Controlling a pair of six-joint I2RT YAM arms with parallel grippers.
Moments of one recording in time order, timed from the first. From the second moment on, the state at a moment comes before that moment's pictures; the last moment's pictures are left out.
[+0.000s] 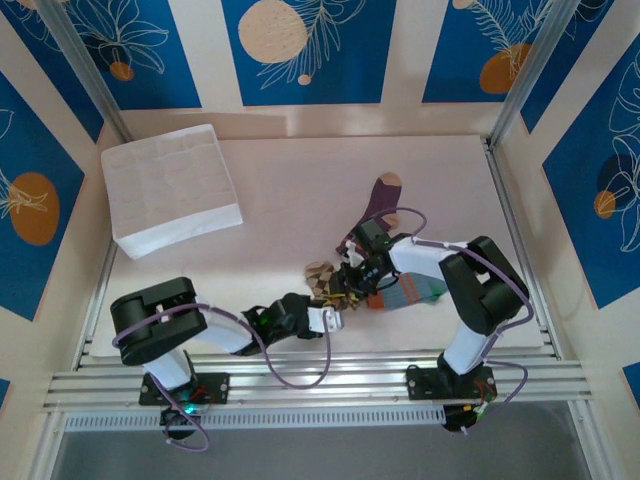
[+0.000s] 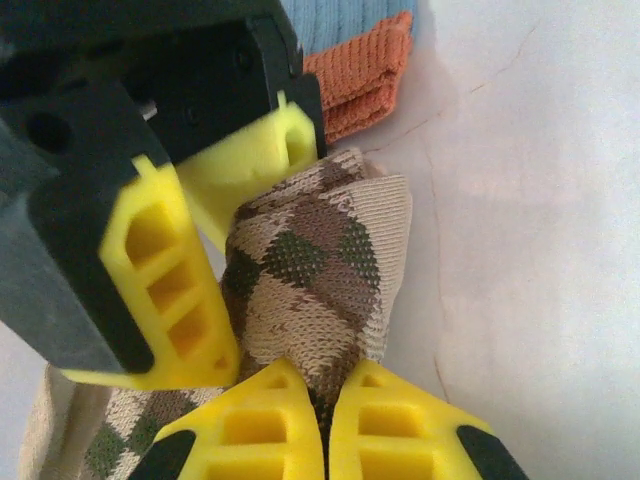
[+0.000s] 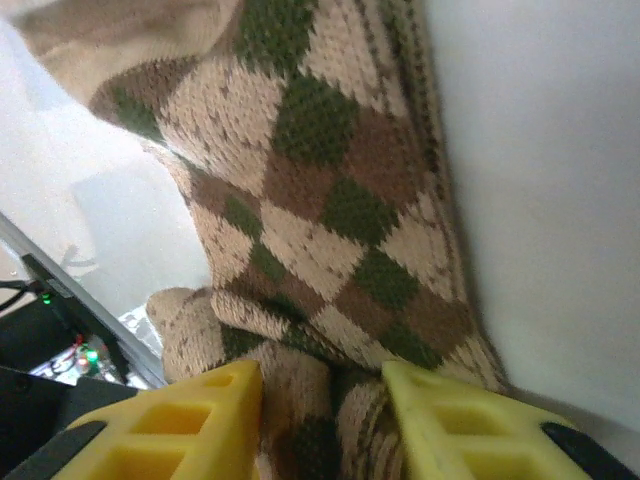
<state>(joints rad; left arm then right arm) -1.12 1.64 0.41 0.69 -0.12 0.58 0.55 1.68 0.86 -0.48 -0.63 0.60</state>
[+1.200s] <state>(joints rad) -0.98 1.54 0.44 0.48 0.23 0.31 0.48 1.89 1.02 -0.50 -0.73 0.54</state>
